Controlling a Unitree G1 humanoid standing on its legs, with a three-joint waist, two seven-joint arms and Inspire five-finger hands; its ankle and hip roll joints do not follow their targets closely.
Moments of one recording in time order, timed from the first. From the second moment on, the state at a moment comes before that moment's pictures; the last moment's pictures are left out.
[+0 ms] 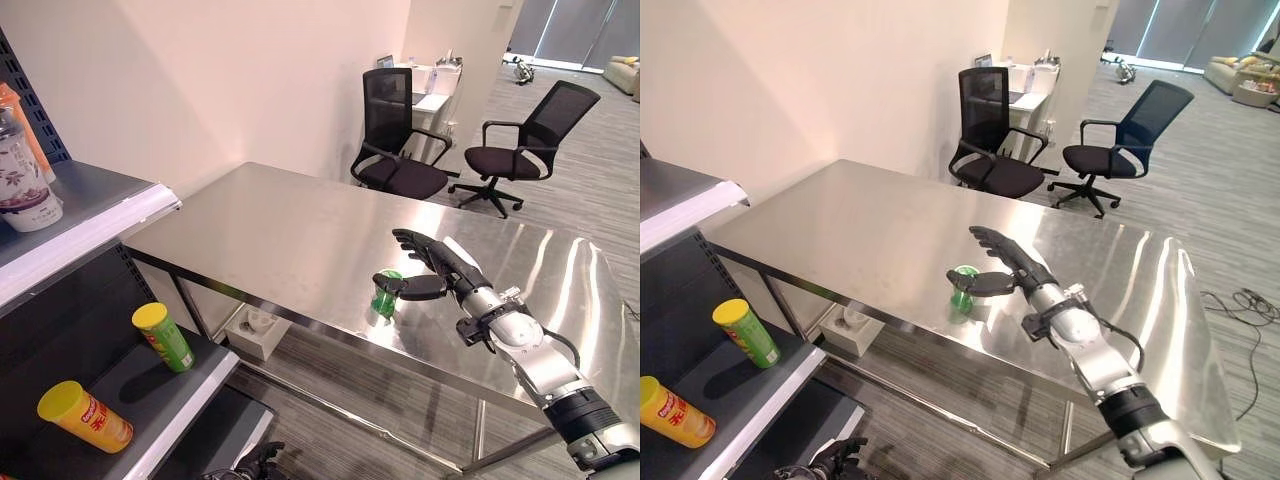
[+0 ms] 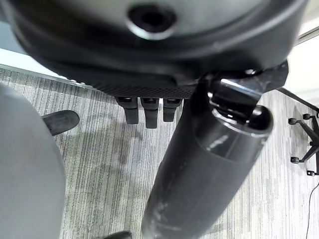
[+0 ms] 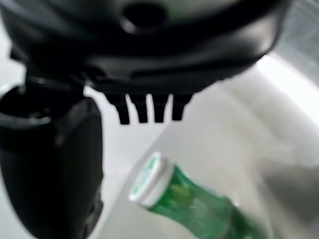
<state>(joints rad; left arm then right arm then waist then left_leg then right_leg) -0.02 0.15 -0.34 1.18 -0.03 -0.10 0.00 -0.33 -0.72 0.34 0.26 0.25 -0.08 0.06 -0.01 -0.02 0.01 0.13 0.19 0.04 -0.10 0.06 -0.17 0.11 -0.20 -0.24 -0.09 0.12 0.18</state>
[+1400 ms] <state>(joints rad) 0.01 0.16 -0.34 1.17 -0.04 -0.10 0.01 -0.33 -0.62 0.38 0.43 0.24 -0.04 0.06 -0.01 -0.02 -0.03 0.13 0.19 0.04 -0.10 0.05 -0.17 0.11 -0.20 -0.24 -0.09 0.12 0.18</state>
